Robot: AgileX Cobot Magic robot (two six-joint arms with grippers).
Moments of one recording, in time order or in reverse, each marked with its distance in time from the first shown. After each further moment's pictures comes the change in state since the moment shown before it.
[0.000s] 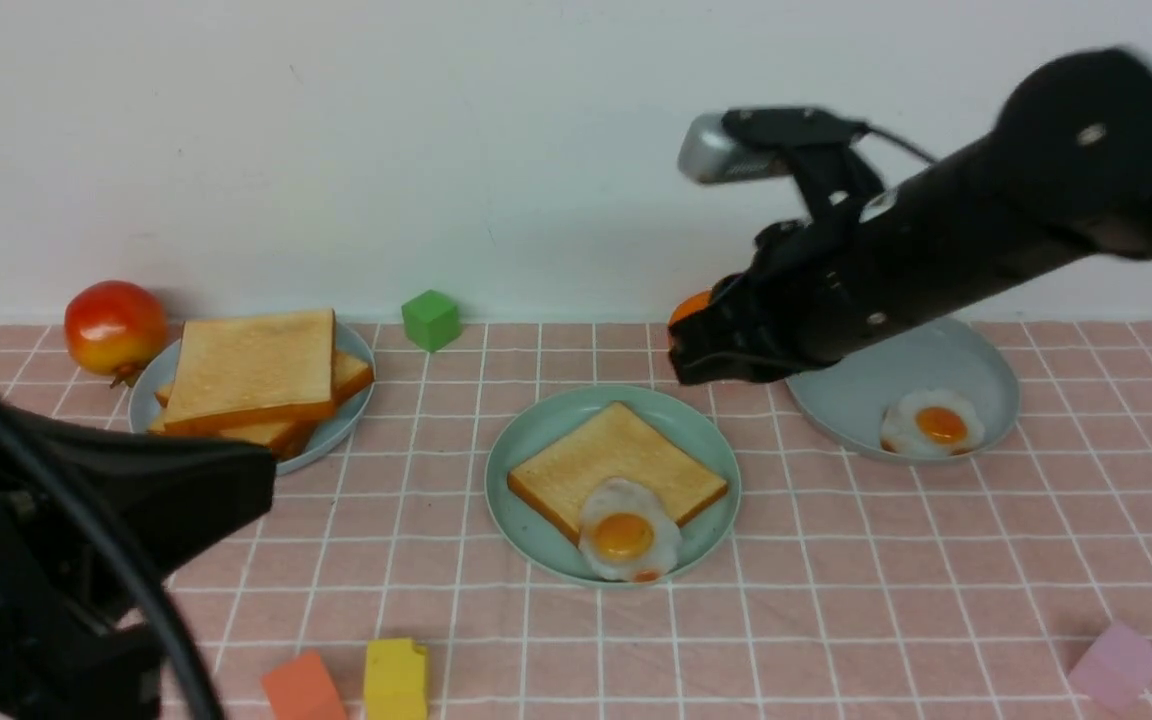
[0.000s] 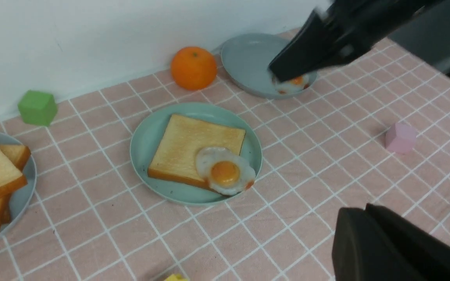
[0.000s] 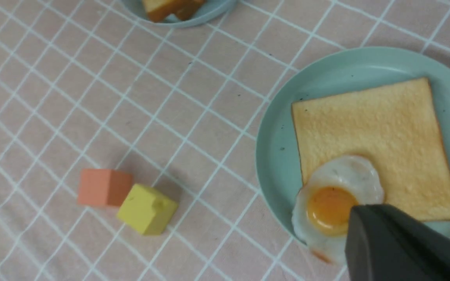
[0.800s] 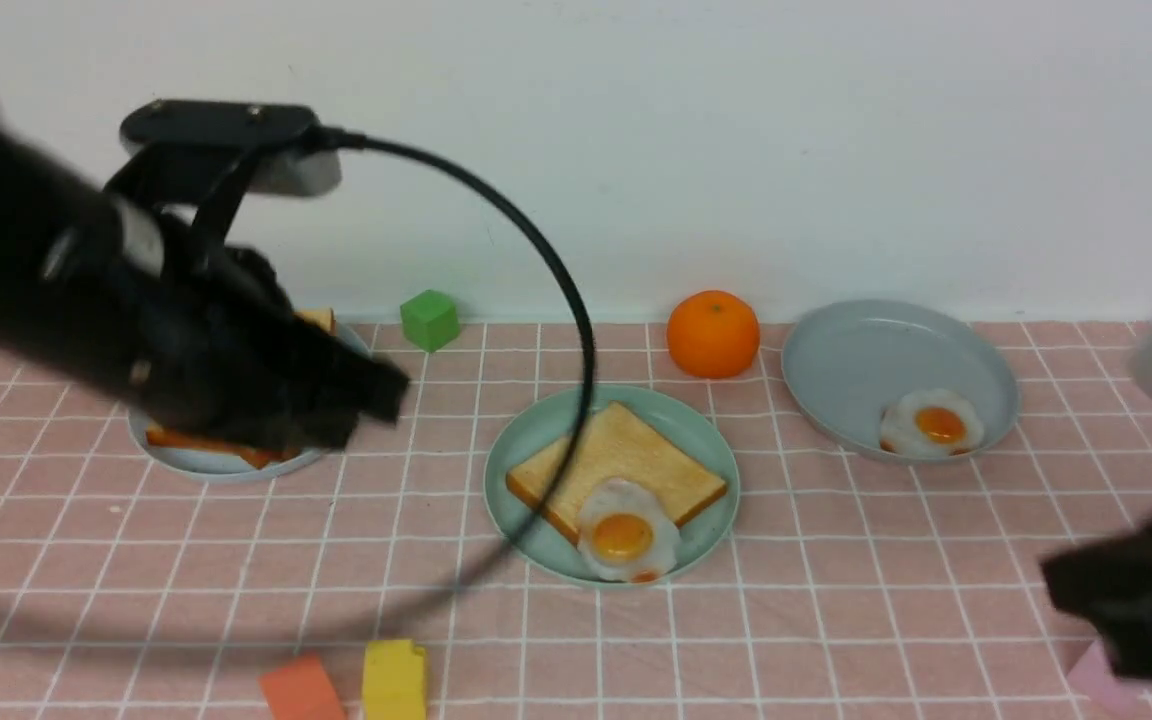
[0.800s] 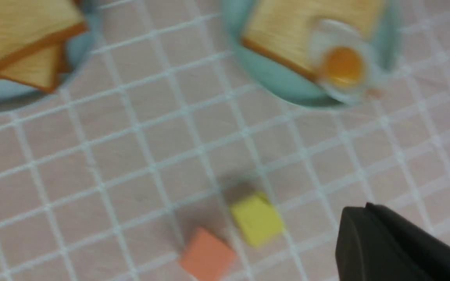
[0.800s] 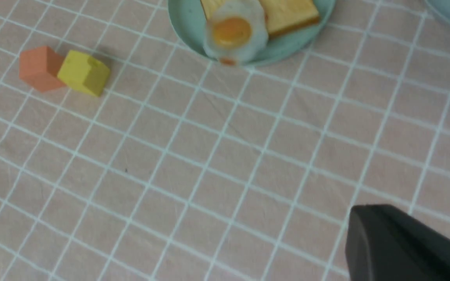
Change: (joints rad) right arm 0.000 -0.769 0.584 -0.359 0.089 0.388; left arm 0.278 0.633 -0.444 -0.051 0.373 0.038
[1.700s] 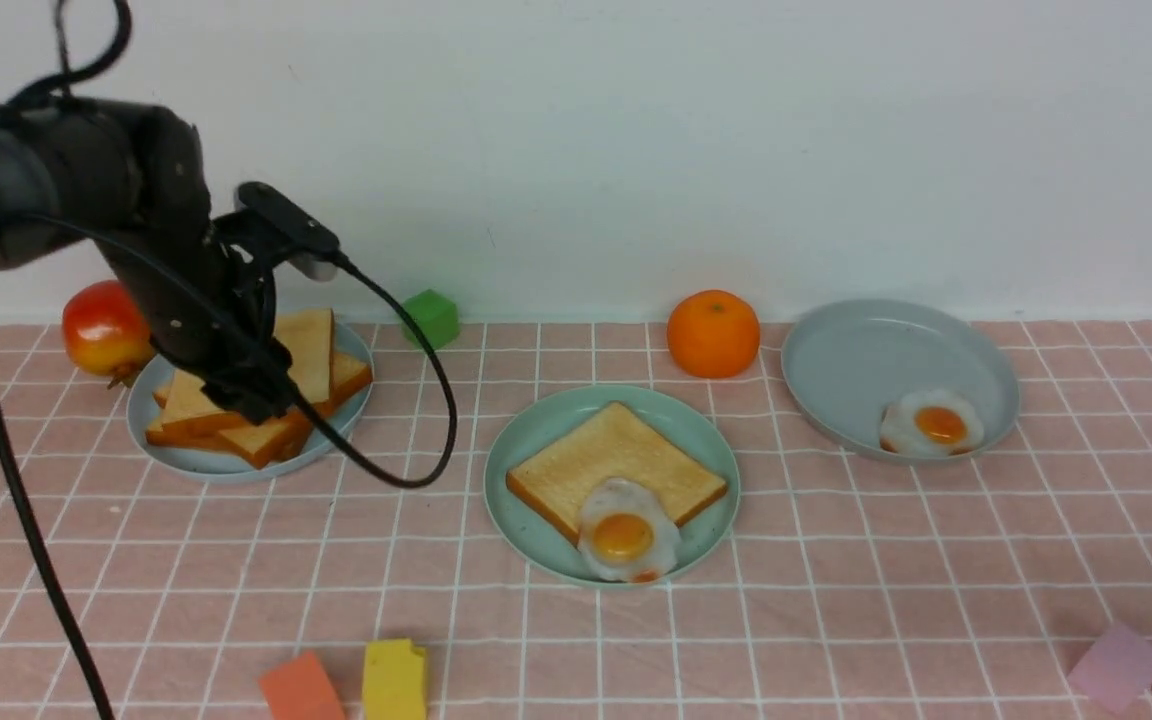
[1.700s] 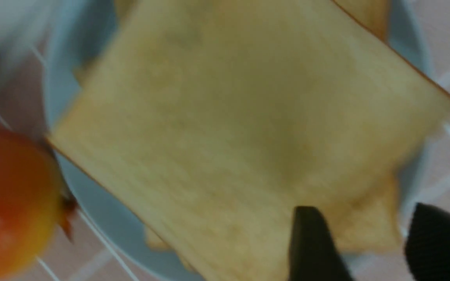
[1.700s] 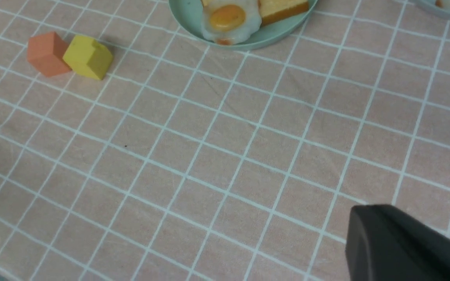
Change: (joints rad) right arm 0.000 -0.254 0.151 -0.009 0.022 0.011; left arm 0.281 0.691 -0.390 0.194 -0.083 0.624
